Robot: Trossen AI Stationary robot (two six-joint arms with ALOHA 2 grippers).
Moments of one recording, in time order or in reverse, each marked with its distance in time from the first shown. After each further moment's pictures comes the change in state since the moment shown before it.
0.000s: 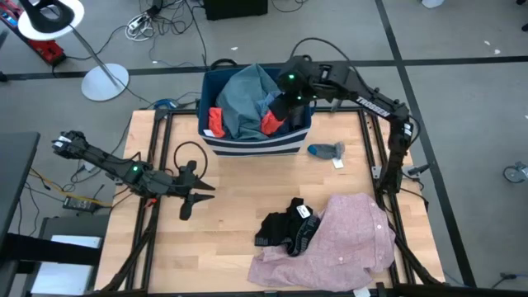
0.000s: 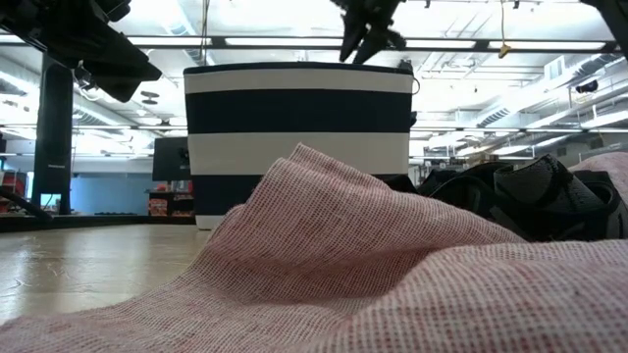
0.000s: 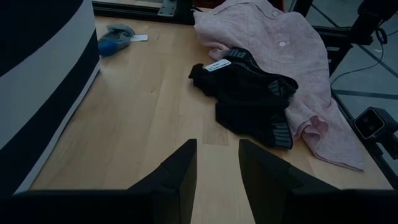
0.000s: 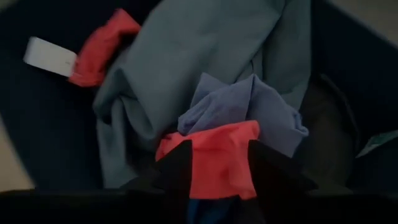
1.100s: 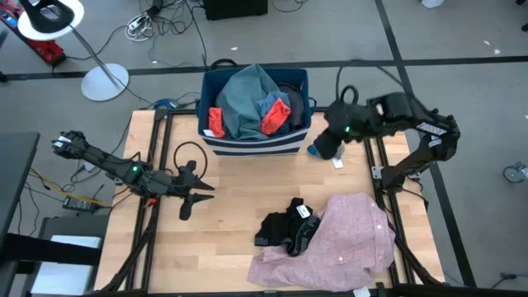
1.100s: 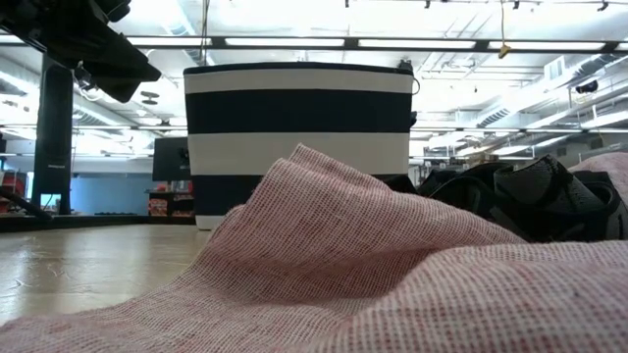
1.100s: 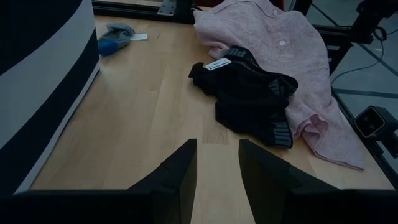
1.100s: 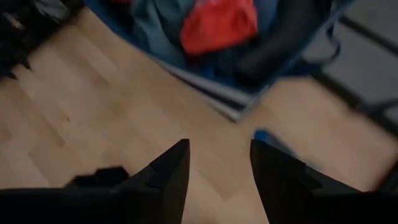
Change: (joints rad) left arm 0.000 0.000 0.000 -0.003 0.000 0.000; right arm 0.409 -0.378 -0.197 -0.365 0.210 0.448
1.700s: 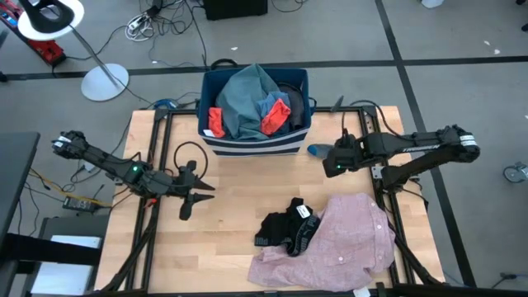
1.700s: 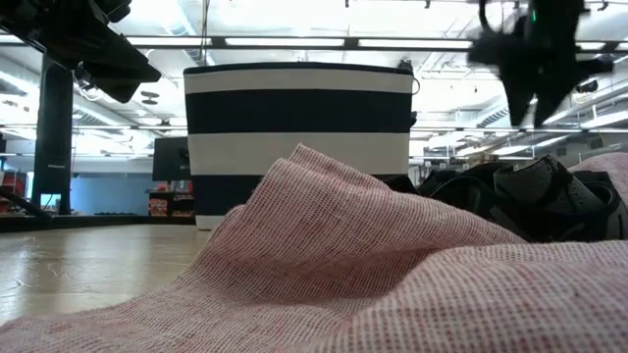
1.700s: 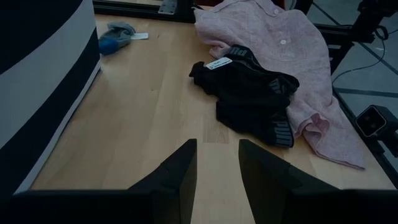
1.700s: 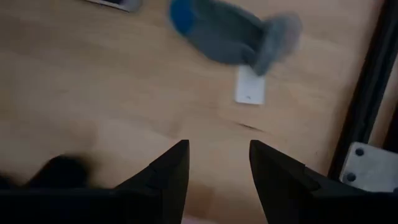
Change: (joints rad) left arm 0.000 0.000 0.000 -0.003 0.000 0.000; right arm 0.009 -0.310 -0.983 0.276 -0.077 0.543
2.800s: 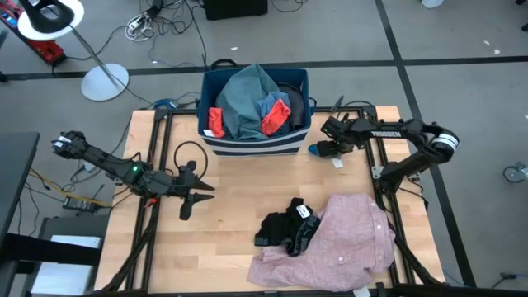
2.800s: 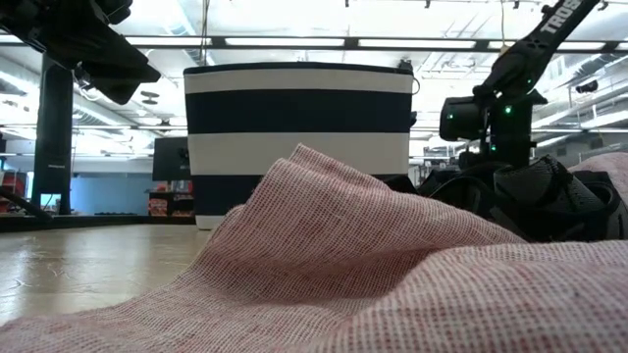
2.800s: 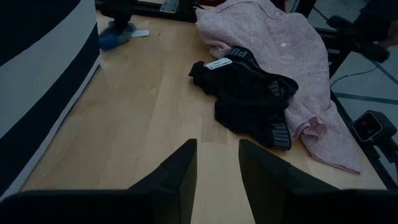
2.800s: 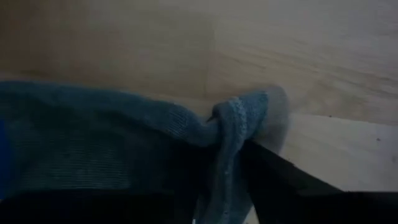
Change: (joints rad) left arm 0.000 0.000 0.000 -0.001 0.000 -0.036; right arm -0.683 0.297 -0.362 0.673 -0.150 -0.552
